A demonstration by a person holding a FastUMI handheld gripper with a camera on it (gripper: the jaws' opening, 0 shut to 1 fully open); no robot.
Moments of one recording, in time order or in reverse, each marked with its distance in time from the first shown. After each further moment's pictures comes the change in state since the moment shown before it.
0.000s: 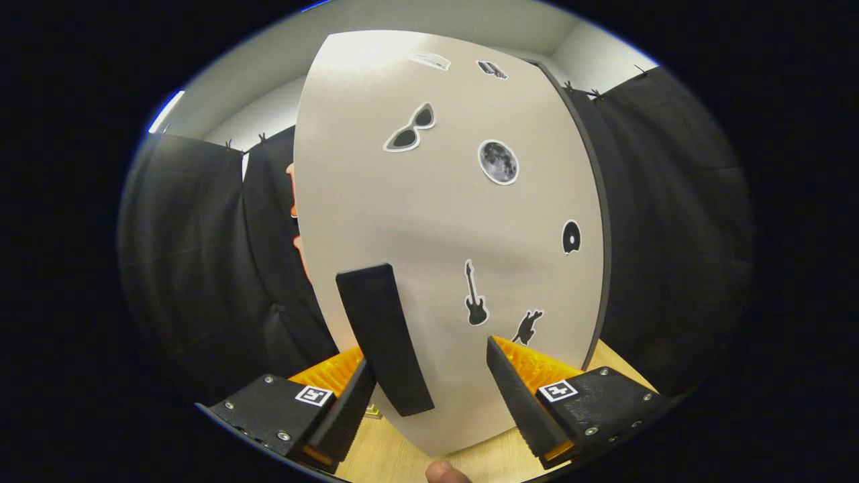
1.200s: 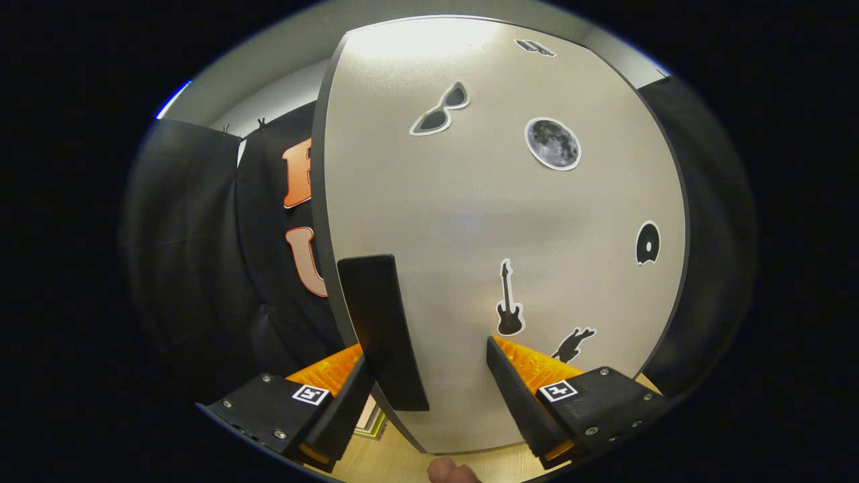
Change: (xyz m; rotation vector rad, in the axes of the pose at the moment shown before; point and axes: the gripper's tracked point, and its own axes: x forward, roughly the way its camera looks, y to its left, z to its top) arm 0.018 0.010 -0.007 -0.033 0.016 -0.015
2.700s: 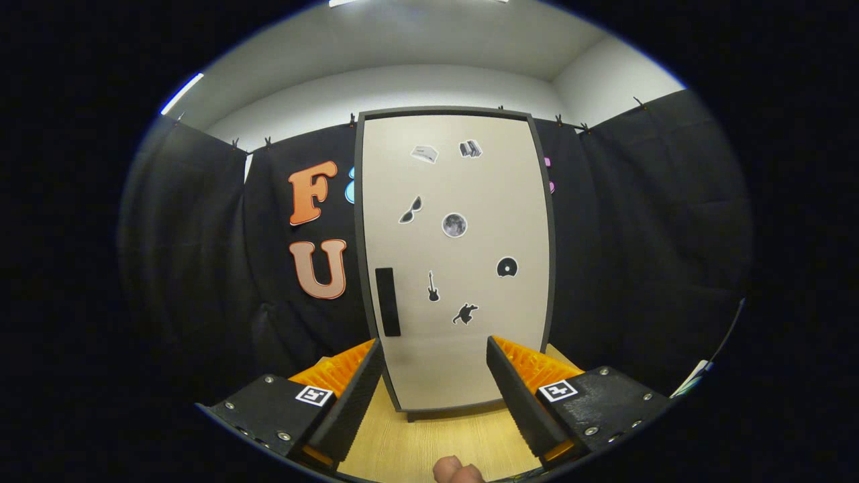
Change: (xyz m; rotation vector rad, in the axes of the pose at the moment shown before) arm -0.267 -0.039 0.034 -0.049 -0.095 -0.100
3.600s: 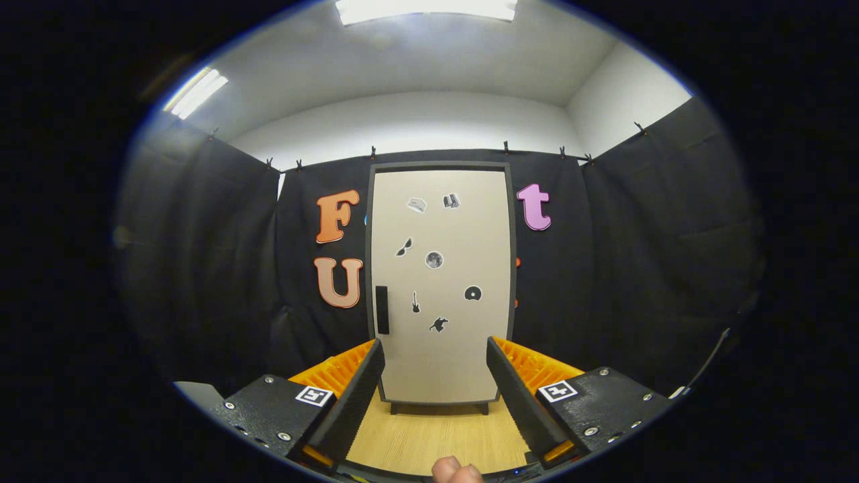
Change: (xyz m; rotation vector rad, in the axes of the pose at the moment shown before) arm -0.129 -0.089 0.035 -0.040 -0.083 0.081
